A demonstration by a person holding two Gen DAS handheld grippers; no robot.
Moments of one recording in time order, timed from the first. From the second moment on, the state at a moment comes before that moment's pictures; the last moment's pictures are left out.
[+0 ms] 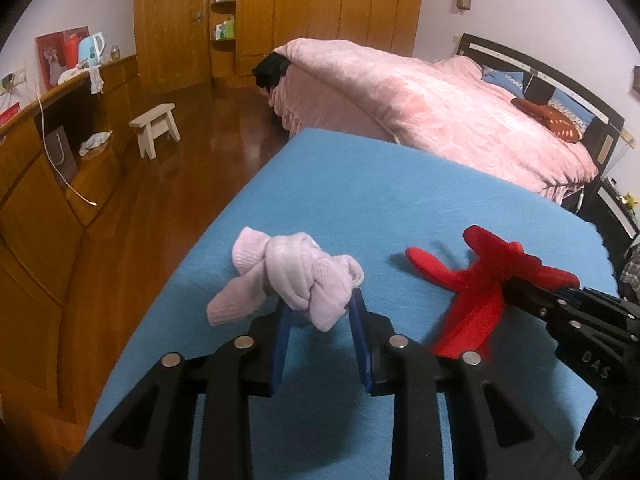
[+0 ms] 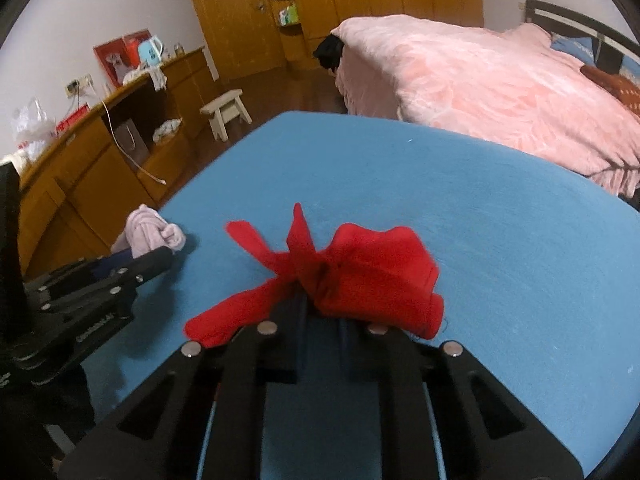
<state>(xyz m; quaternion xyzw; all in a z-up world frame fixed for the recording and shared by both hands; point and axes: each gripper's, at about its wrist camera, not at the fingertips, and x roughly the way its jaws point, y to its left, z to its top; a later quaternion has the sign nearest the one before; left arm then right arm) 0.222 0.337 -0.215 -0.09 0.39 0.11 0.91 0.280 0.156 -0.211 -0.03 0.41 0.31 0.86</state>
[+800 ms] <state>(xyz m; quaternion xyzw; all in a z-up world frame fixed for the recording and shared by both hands) 0.202 0.201 -0.155 -0.05 0.37 0.02 0.93 0.216 0.003 -0.151 0.02 0.36 0.21 0.91</state>
